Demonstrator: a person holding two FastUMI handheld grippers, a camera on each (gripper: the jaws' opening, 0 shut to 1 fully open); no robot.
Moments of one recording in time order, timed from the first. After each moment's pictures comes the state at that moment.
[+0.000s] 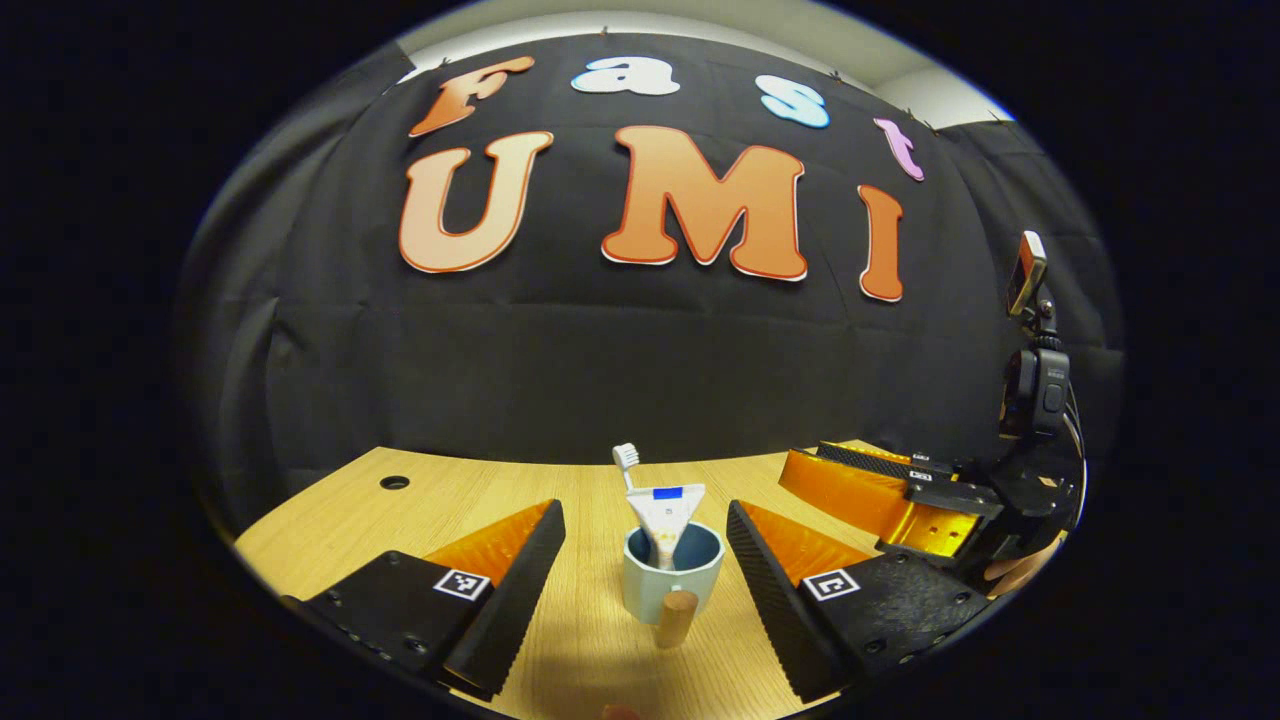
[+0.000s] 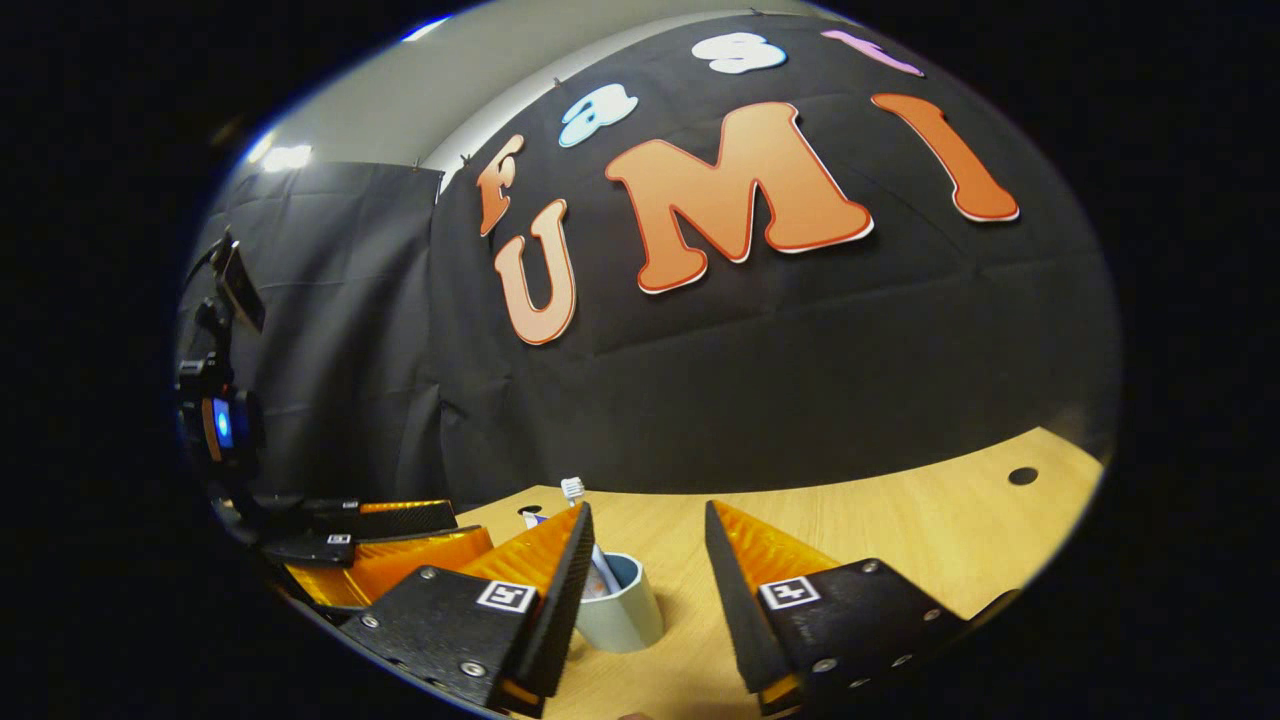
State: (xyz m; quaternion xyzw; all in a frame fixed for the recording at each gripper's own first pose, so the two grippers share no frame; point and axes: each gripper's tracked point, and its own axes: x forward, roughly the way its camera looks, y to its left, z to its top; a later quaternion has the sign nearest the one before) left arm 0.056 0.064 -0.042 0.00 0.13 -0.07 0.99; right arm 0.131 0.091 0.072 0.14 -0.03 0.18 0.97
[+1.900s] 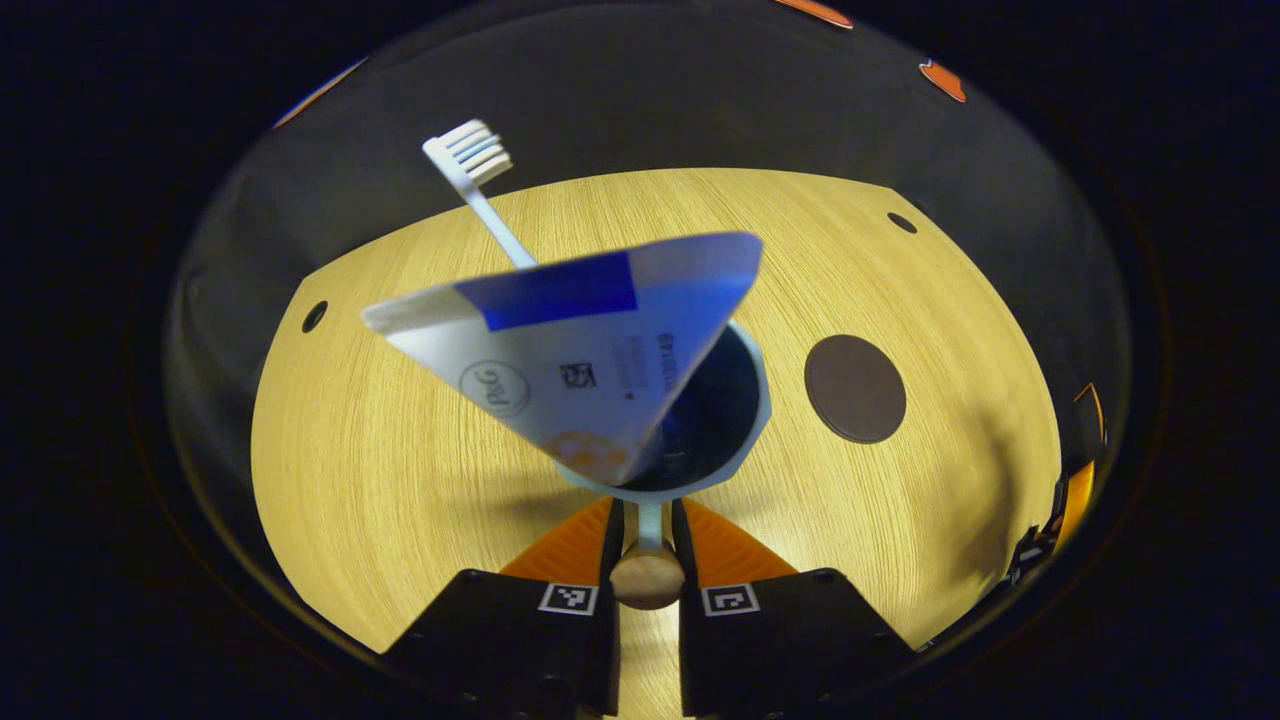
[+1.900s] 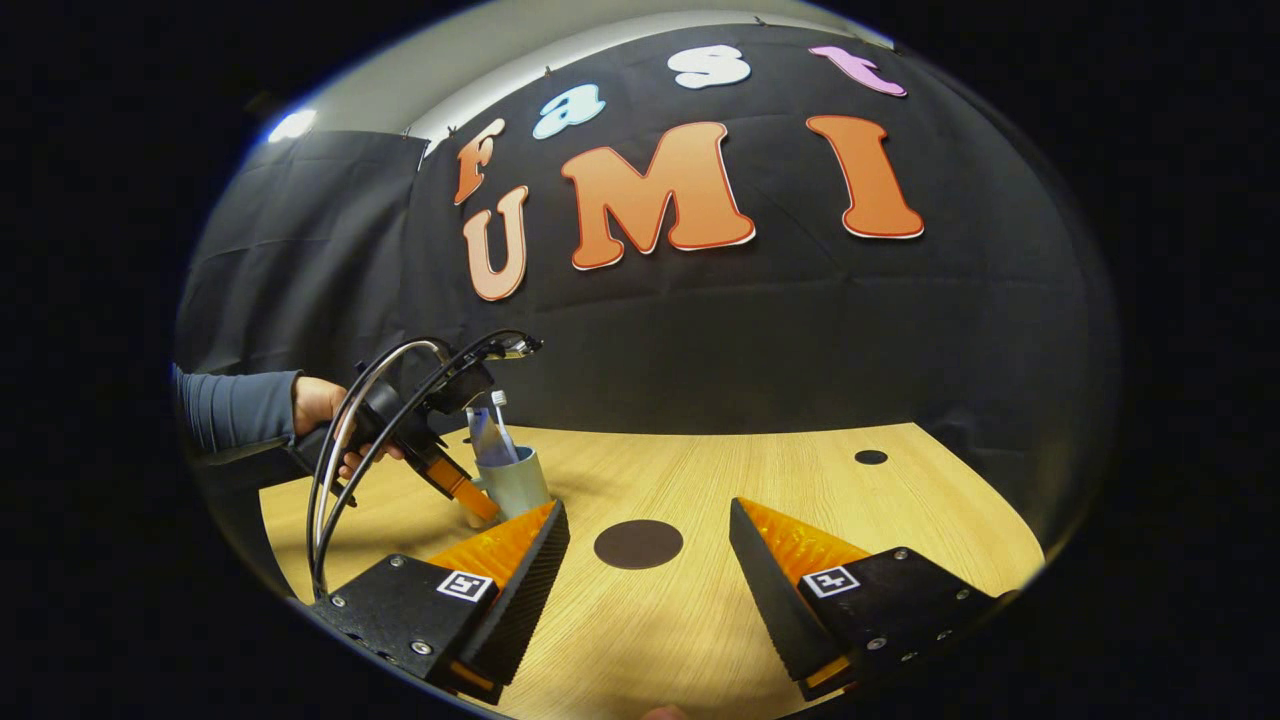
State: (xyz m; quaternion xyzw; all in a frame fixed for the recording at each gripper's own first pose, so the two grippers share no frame) left arm 0.072 0.036 -0.192 0.05 0.57 -0.08 0.82; right arm 0.005 -0.021 -0.075 0.09 0.03 0.11 0.99
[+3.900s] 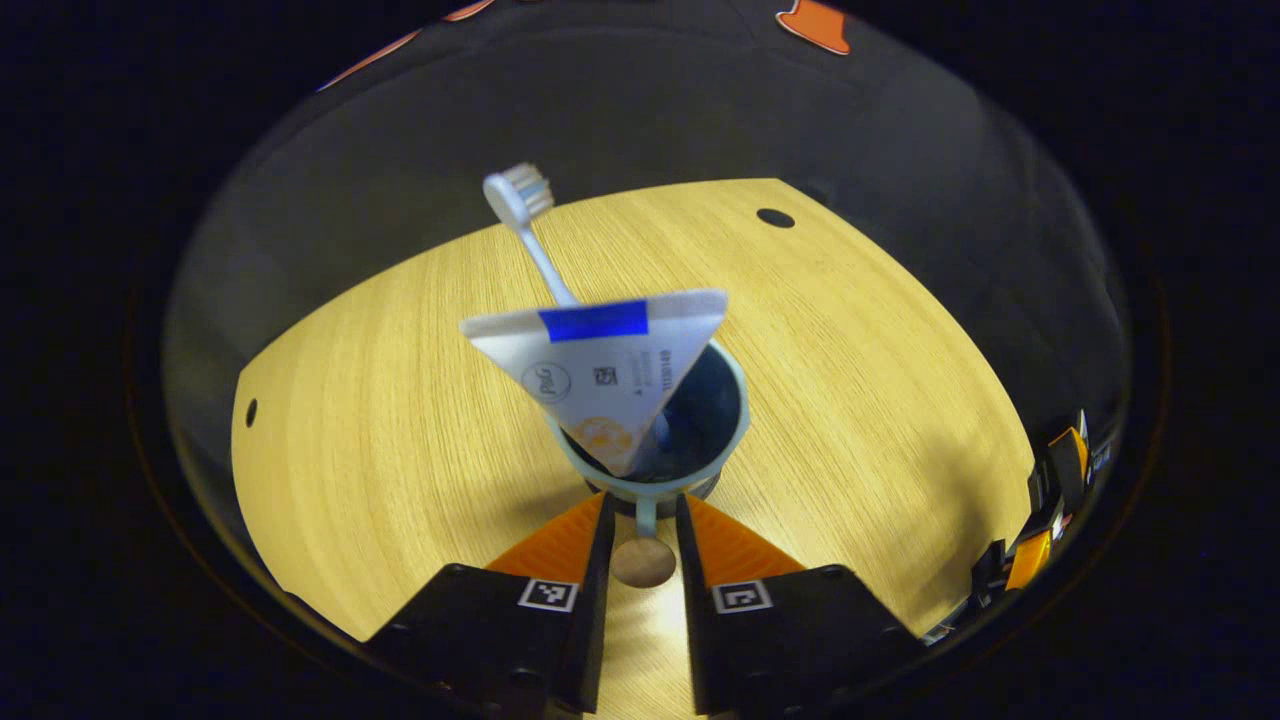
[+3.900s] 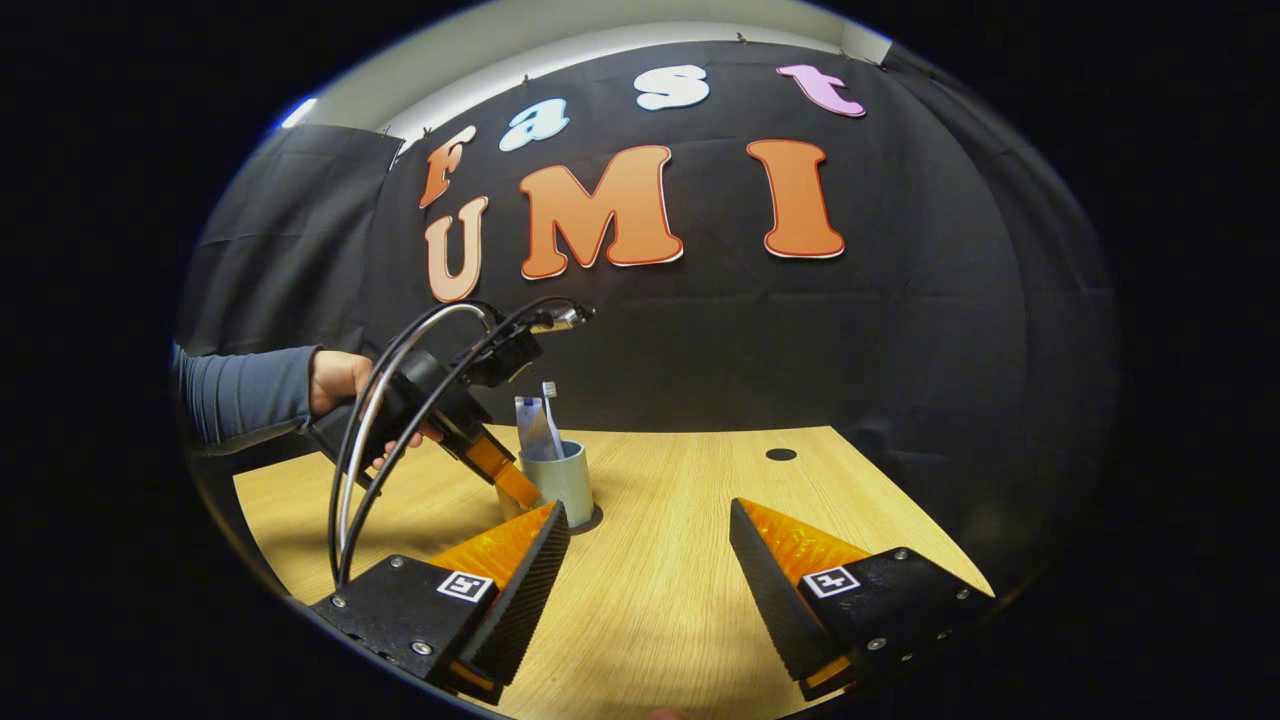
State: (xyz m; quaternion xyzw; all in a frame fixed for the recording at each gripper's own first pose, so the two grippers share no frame) left arm 0.209 0.027 -0.041 0.09 0.52 -0.18 0.83; right arm -0.052 -0.091 -0.078 0.08 0.03 0.04 1.00
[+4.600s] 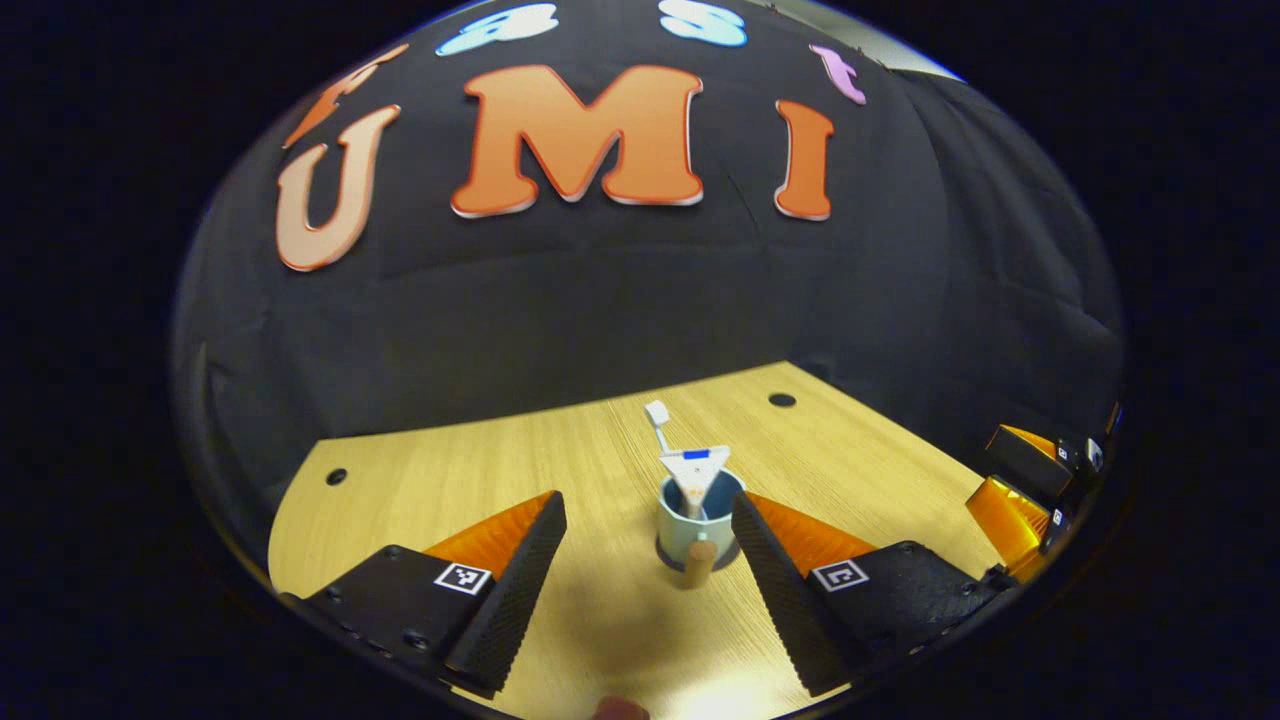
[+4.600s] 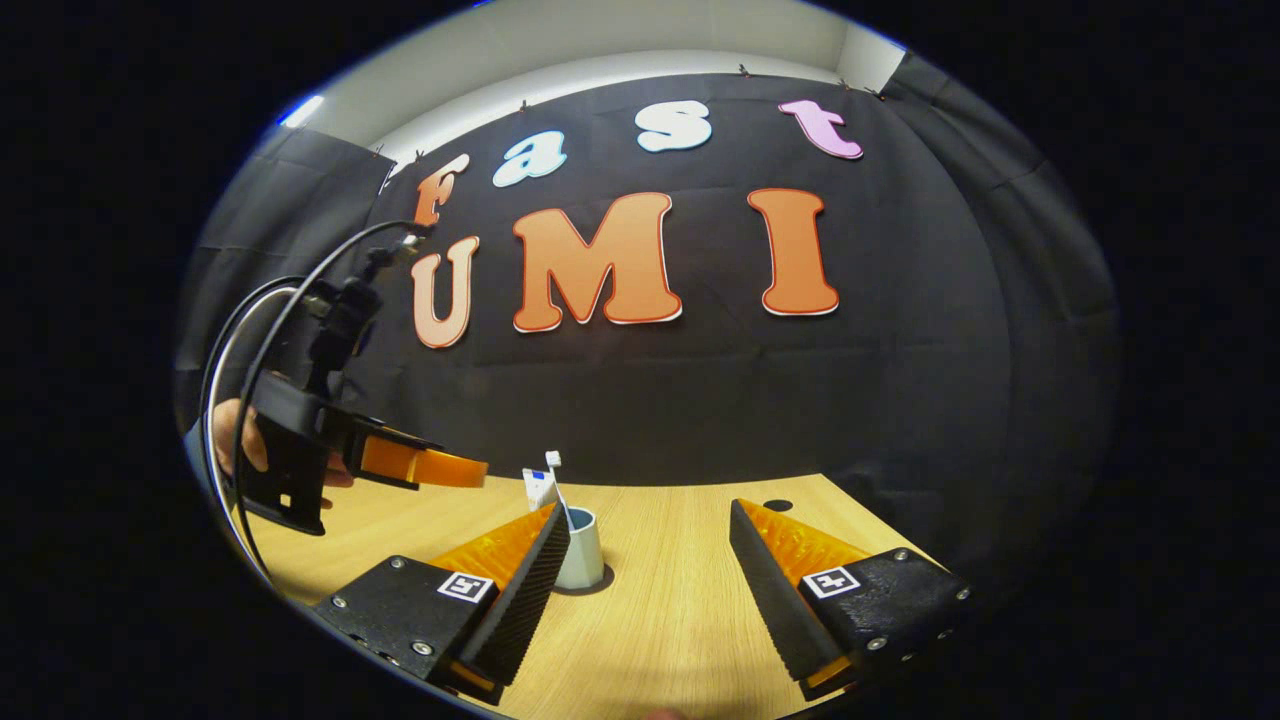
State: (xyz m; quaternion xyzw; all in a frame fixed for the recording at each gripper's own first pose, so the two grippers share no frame) left arm 0.217 0.132 0.067 0.05 0.22 -0.12 0.97; right arm -0.038 -0.068 -0.009 0.08 -0.04 -0.01 1.00
